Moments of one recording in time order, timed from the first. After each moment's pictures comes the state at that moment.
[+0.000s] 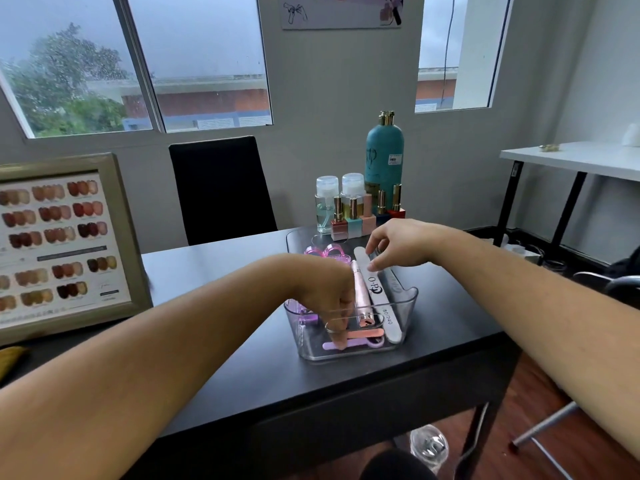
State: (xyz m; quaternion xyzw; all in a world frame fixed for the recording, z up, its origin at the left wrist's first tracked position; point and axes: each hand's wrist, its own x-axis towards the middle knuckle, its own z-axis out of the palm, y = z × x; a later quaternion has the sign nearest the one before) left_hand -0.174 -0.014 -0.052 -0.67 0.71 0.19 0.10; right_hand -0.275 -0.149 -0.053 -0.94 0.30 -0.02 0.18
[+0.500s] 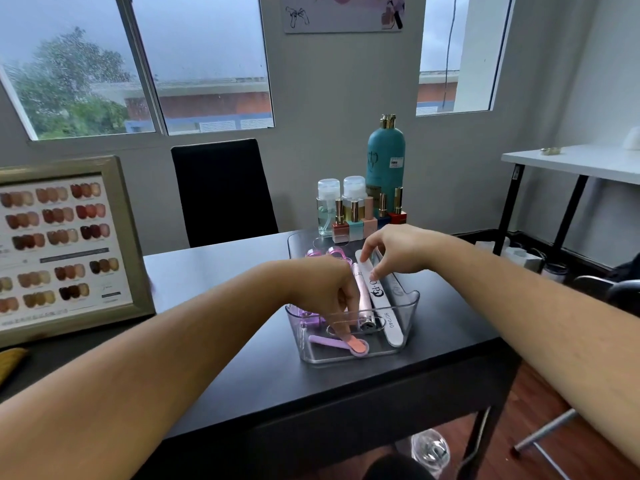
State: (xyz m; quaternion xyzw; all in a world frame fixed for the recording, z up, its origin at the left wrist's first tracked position) left_hand -0.167 -0.010 -0.054 -0.66 0.74 0.13 0.04; right_hand -0.270 -0.145 -0.056 -0.95 0.28 -0.02 0.15
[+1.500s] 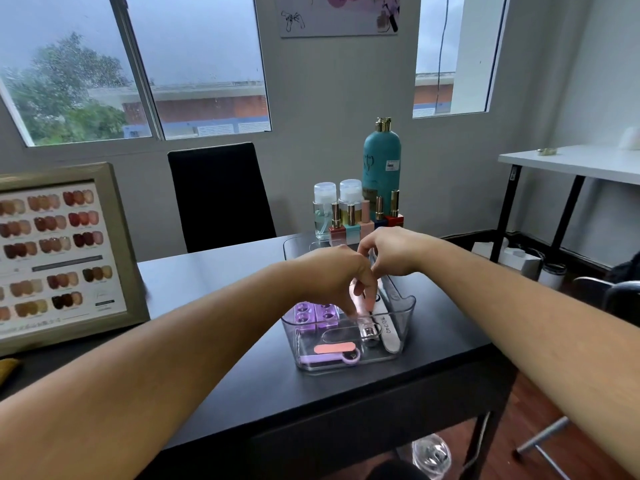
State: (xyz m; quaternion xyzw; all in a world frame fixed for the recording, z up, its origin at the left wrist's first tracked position) left_hand -0.164 -0.038 -0.062 -0.63 0.78 0.02 0.00; right_hand -0.264 -0.145 -0.057 -0.95 0.28 -0.03 0.16
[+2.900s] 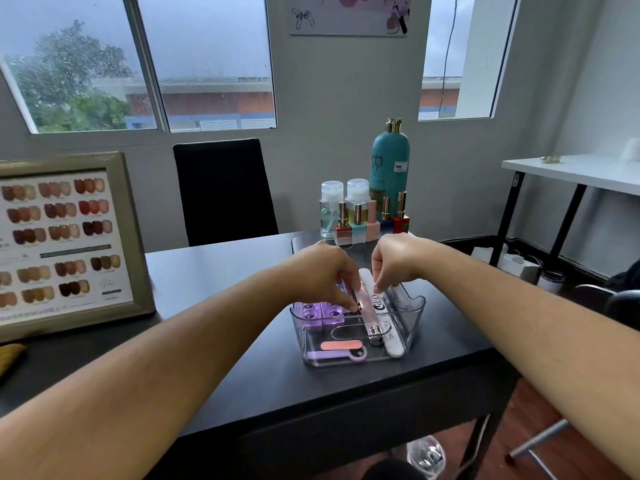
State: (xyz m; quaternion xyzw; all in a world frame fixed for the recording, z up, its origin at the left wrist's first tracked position) left_hand -0.143 -0.025 -0.075 -0.70 0.71 0.02 -0.12; right_hand -0.263 -0.129 -0.052 -0.93 0.35 0.05 0.12
